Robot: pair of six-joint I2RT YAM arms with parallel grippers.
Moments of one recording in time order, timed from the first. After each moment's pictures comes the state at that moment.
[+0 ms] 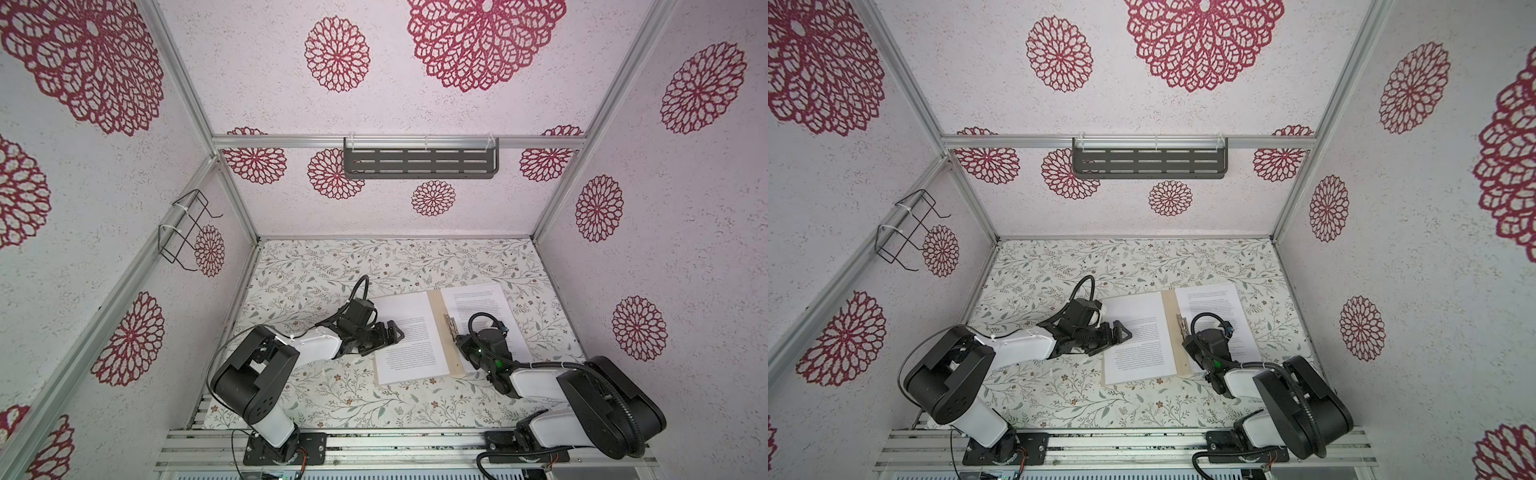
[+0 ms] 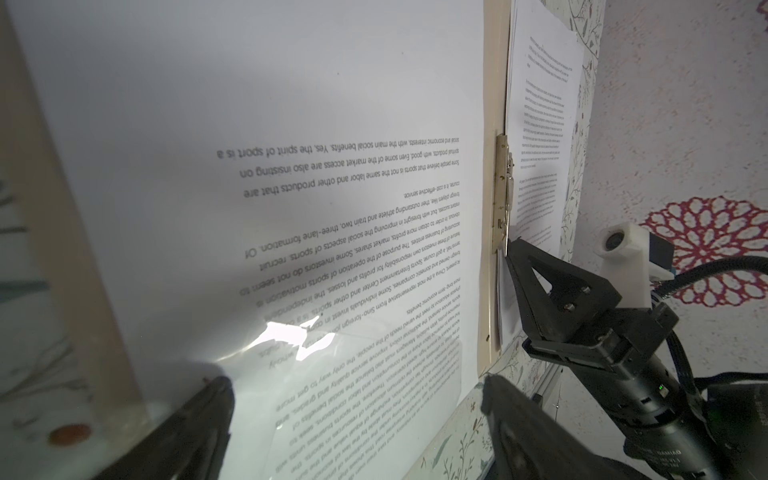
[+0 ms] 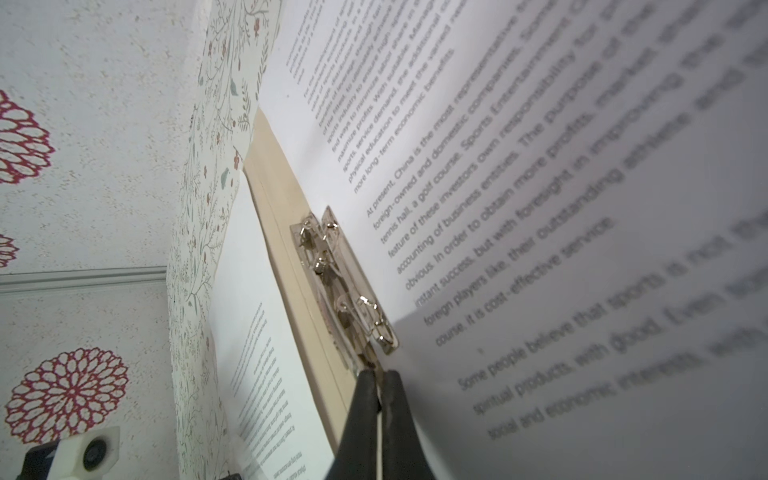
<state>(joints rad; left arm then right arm) -0.59 1.65 0.73 0.03 0.37 -0.85 0.46 1.44 0.21 0.54 0.07 1.23</state>
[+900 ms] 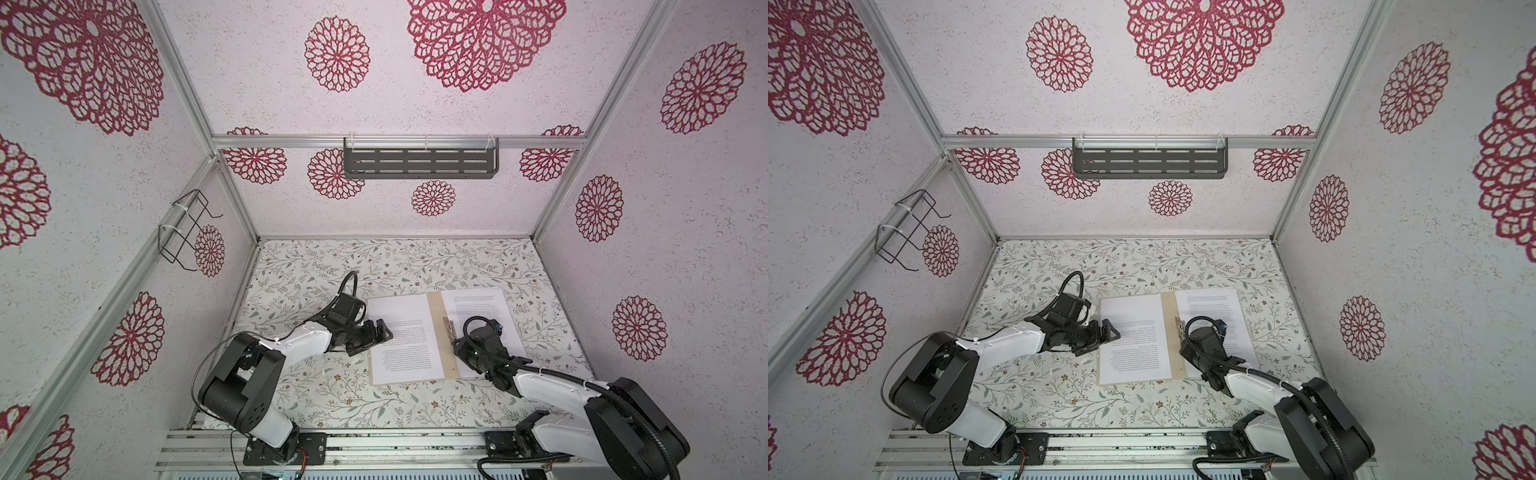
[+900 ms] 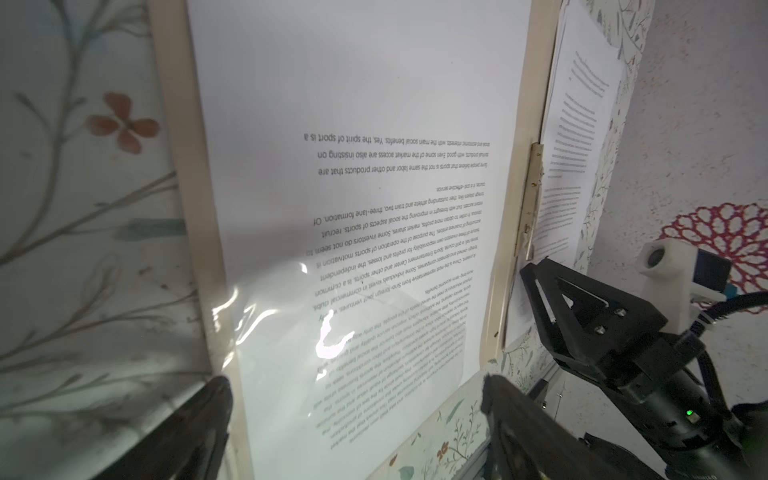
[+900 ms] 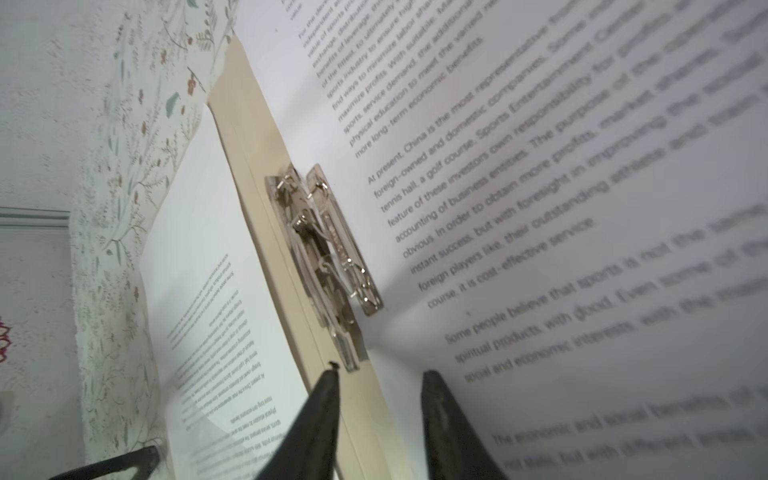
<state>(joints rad) -0.48 1.54 0.77 -0.22 0.45 -0.76 0.56 1.19 0.35 0.02 0.12 1.07</state>
